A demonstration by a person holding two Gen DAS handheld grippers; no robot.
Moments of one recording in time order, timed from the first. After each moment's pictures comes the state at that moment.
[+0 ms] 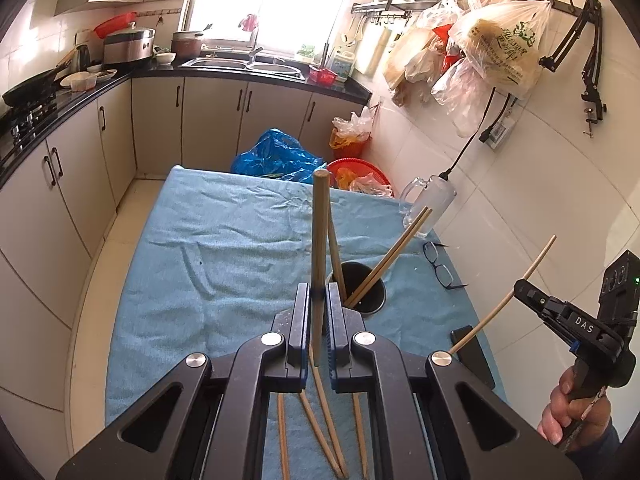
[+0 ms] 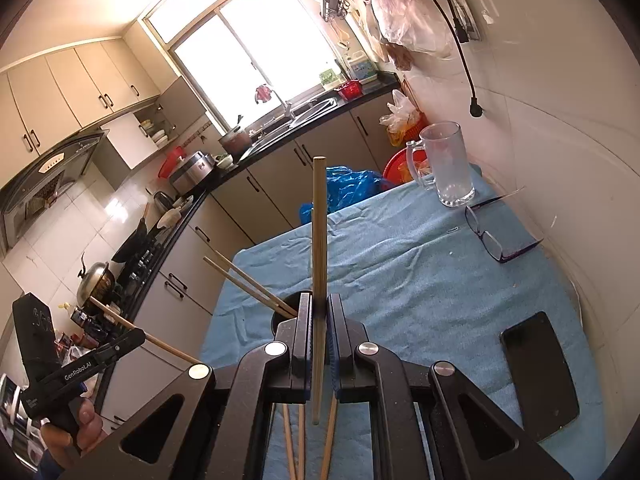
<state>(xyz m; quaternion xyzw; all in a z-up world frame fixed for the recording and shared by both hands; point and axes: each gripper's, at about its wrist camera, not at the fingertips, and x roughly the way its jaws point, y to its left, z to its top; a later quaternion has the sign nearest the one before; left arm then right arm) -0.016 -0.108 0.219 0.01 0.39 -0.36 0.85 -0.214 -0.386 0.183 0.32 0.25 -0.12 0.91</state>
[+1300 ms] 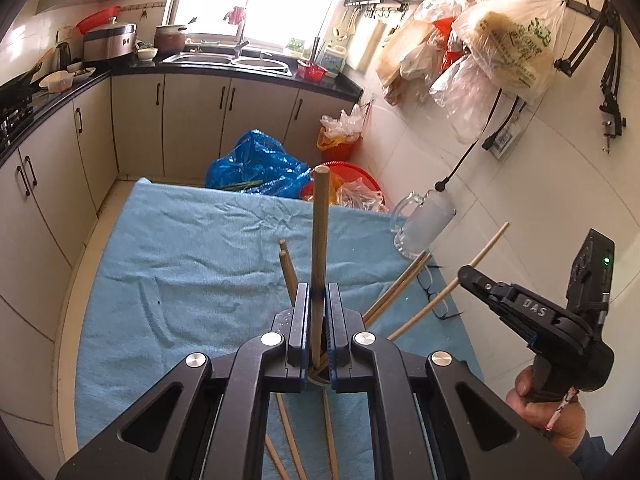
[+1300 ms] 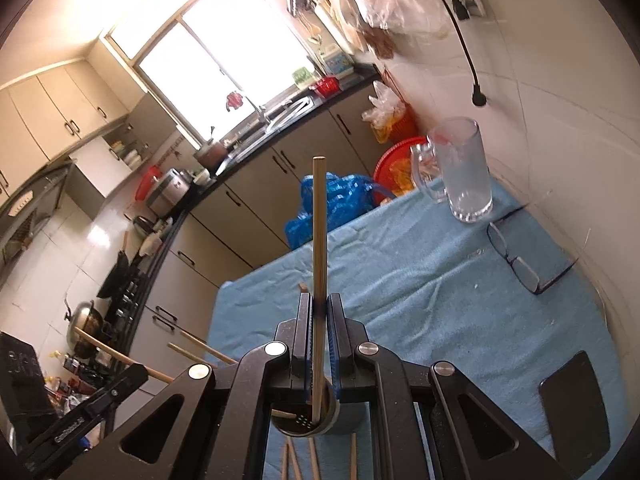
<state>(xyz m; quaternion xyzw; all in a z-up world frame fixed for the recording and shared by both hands) 0.042 -0.191 0.210 0.01 0.41 -0.37 0.83 -0.104 -0.435 0.170 0.36 0.26 -0.16 0.88</state>
